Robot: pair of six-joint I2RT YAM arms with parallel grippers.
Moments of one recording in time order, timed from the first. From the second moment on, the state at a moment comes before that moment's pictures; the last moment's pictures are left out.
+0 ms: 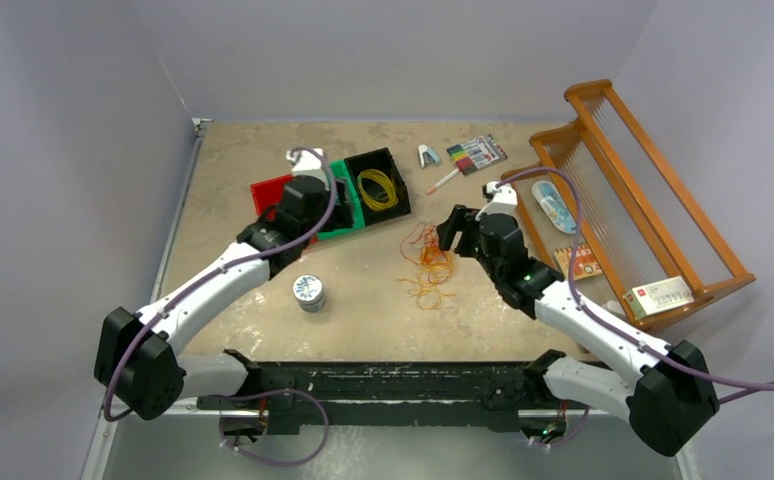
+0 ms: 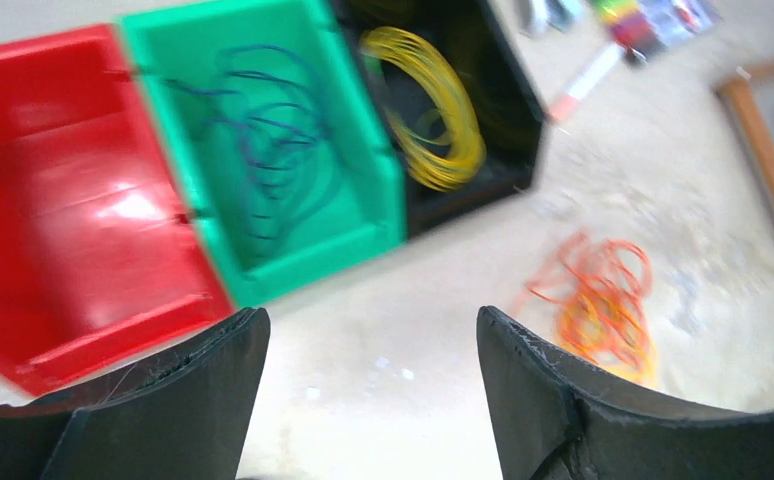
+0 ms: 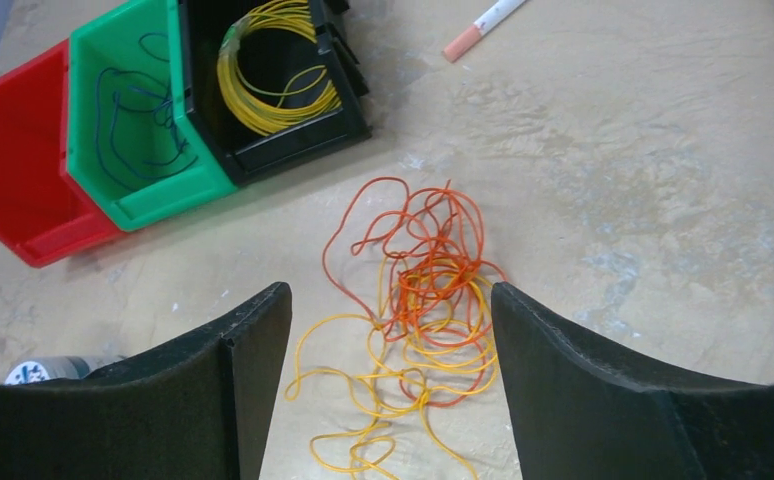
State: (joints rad) left arm -0.52 1.25 0.97 -0.24 -0.31 -0.46; right arm 0.60 1.06 0.65 0.00 0.30 0.52
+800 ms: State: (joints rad) left arm -0.84 1.61 0.95 -0.06 -0.09 -0.44; right arm 0.34 1.08 0.58 0.06 0.07 0.59
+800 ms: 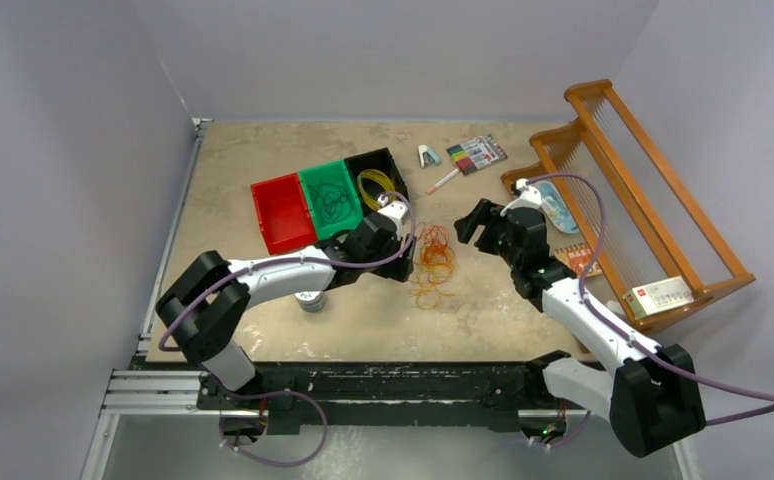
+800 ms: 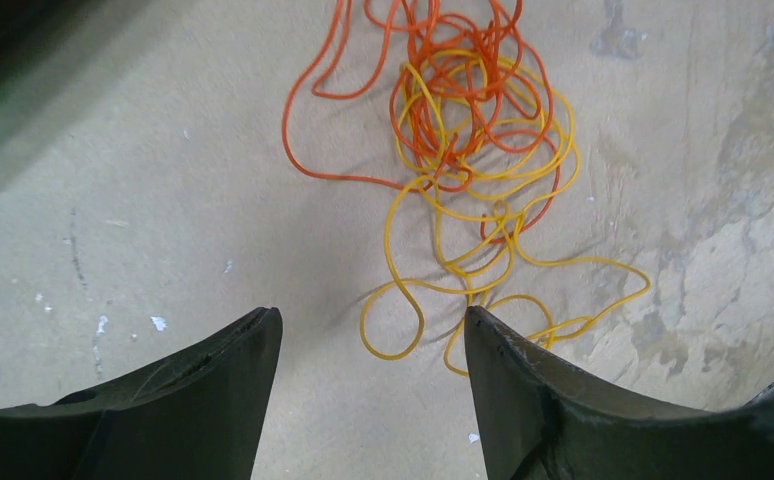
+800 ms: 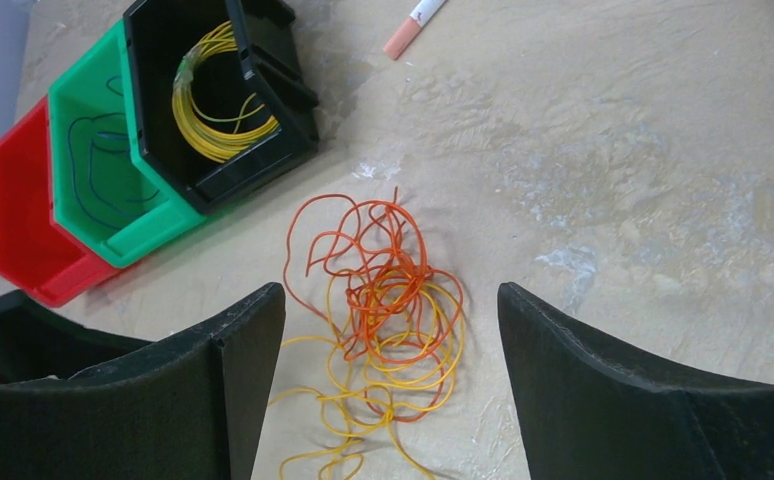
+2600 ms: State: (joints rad) left arm -0.86 1.60 1.37 -0.38 -0.15 -0.24; right arm 0.34 1.12 0.46 0.53 -0.29 0.39
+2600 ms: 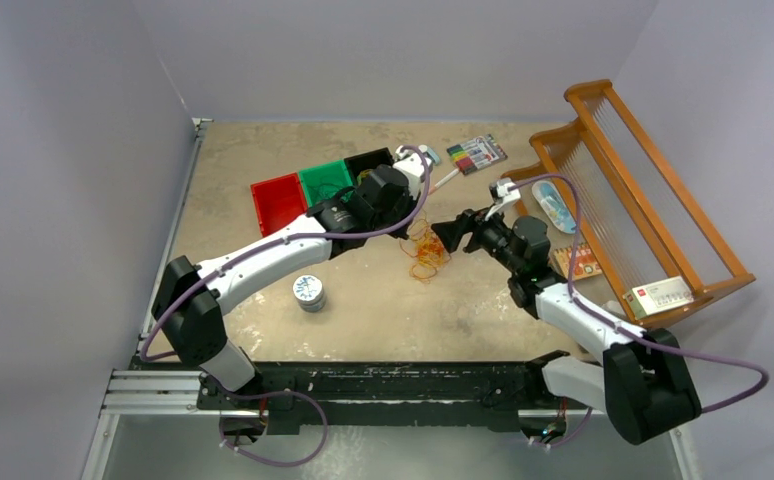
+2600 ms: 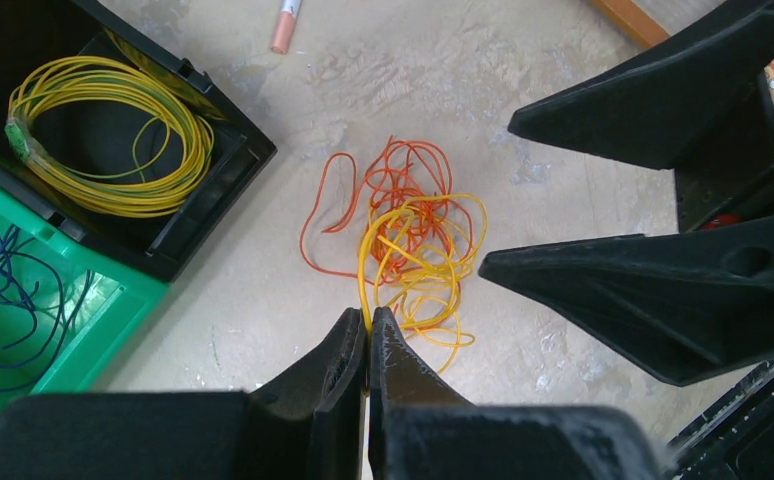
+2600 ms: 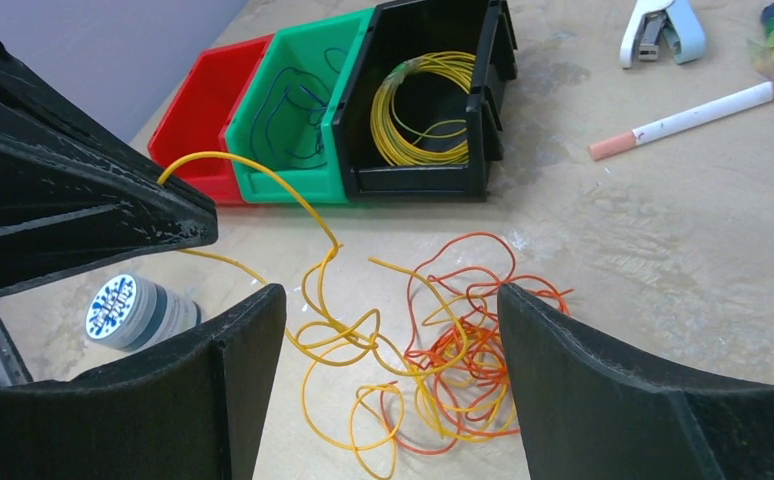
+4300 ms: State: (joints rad) left arm -0.86 1.54 1.89 -0.55 -0.30 -0.08; right arm 0.44 1.55 0.48 0.79 -0.12 0.52
